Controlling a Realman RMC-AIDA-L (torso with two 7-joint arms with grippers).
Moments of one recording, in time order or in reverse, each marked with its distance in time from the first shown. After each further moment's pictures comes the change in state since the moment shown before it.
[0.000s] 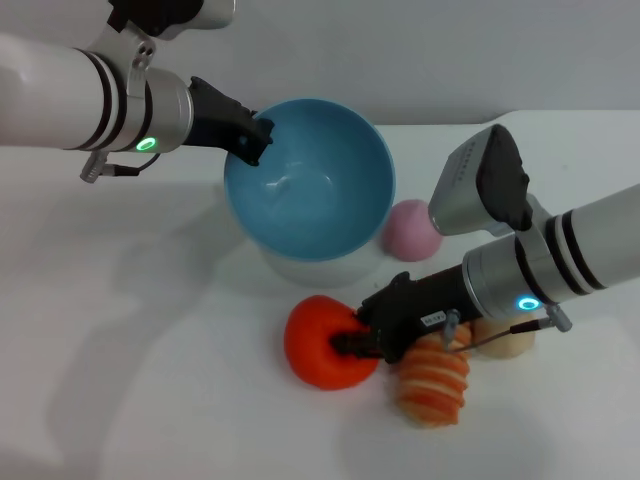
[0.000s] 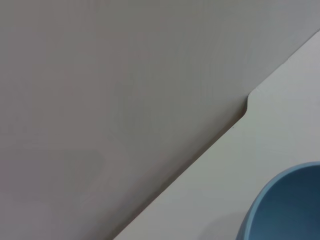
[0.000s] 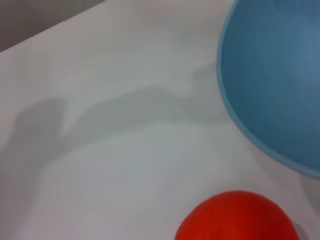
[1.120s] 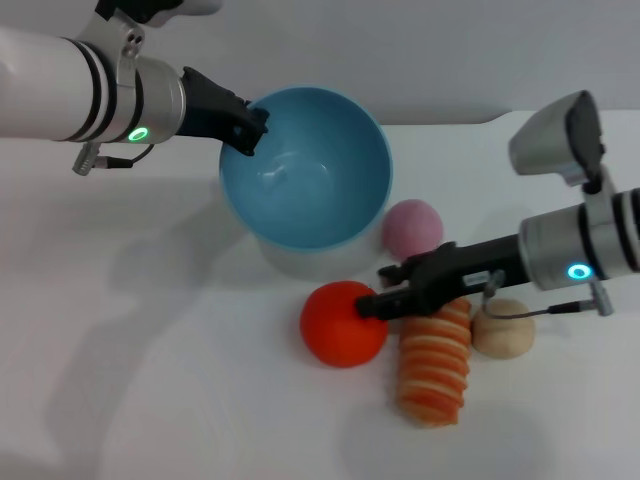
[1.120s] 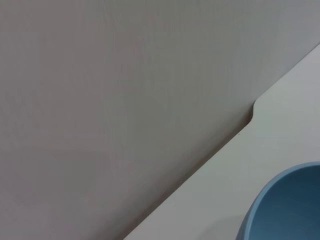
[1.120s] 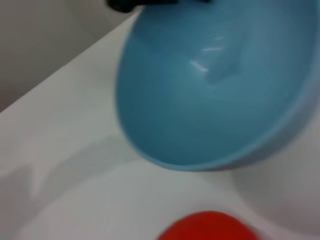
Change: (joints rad) left arm 0.003 0.000 -0.024 0.023 0.001 0.016 -0.008; right arm 0.022 -0.002 0.387 0.109 -0.106 -0.115 -0.022
